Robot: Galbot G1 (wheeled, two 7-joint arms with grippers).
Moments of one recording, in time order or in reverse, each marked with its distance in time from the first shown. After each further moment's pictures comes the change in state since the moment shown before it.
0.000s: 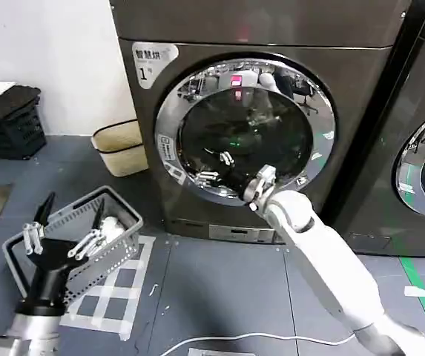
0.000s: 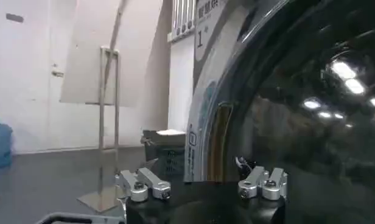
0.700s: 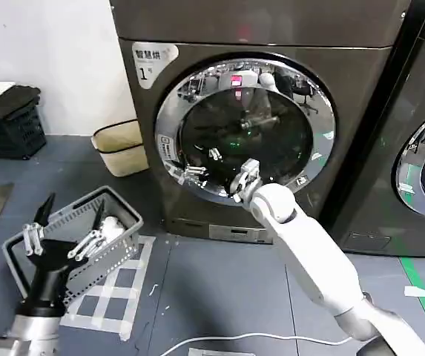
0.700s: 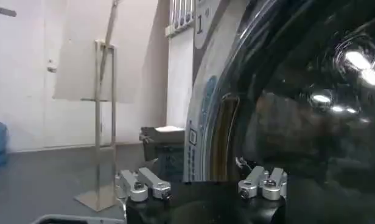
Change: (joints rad) left arm 0.004 -0.001 -0.001 0.002 -0.002 -0.006 0.002; right arm 0.064 0.073 -0.040 -0.102 -0.036 -0.001 0.036
